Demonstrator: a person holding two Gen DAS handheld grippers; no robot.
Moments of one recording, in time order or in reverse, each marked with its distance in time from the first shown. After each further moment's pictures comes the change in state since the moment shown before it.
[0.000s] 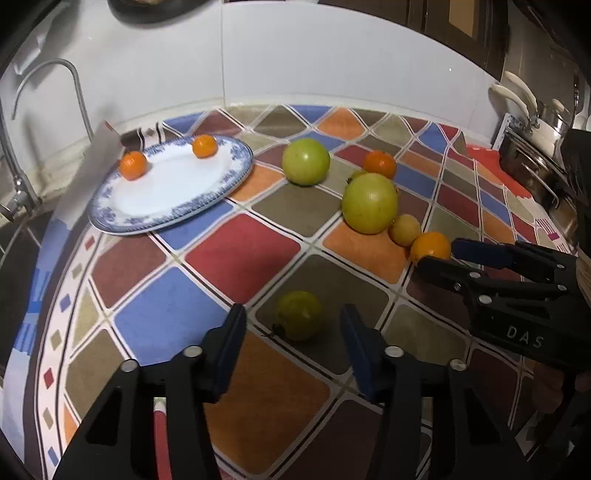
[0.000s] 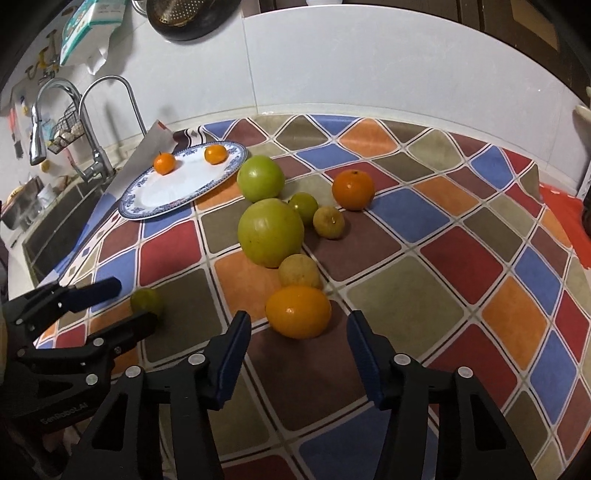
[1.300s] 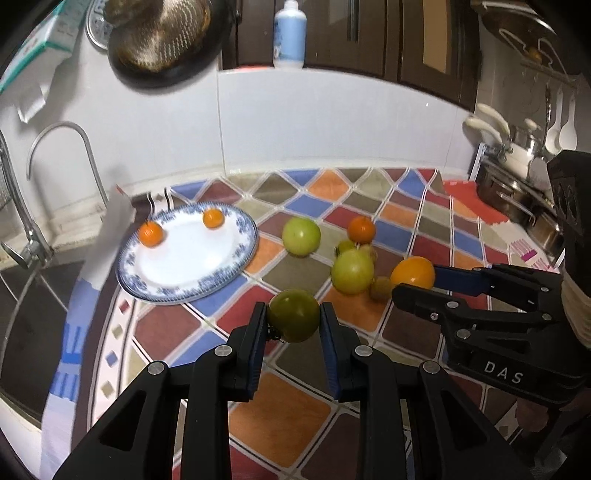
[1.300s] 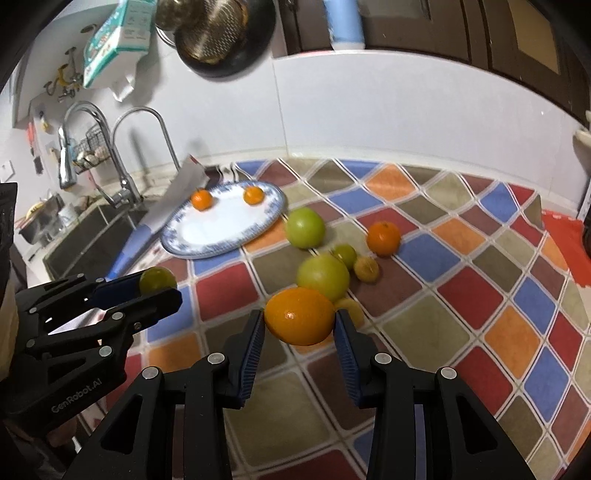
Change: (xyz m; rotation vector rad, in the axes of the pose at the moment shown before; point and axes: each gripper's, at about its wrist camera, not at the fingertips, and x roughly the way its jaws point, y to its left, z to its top) left arm -0.073 0.010 0.033 0.065 -0.175 -0.019; right arm -0.048 0.035 0.020 -0.005 -0.114 0.052
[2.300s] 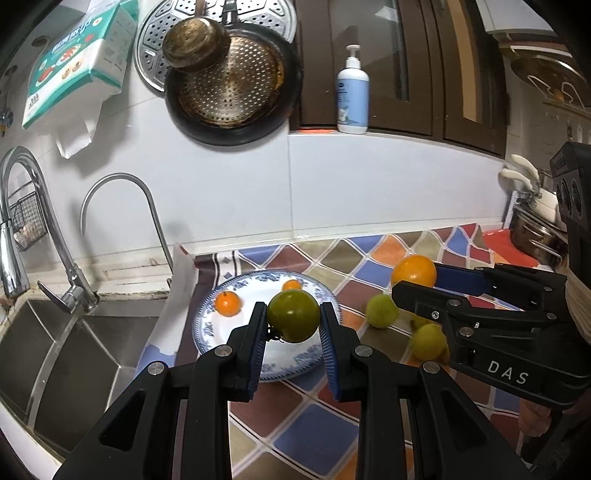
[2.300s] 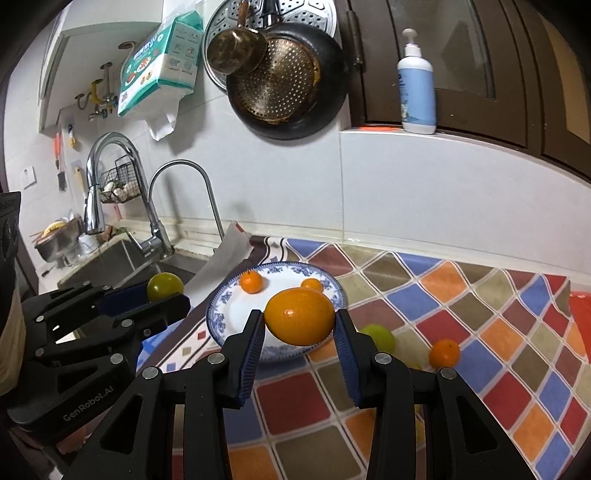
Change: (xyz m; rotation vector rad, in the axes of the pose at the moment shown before) left arm -0.020 0.087 0.050 -0.007 -0.157 0.114; right arm 0.015 0.075 0.086 -0.082 -0.176 0.059
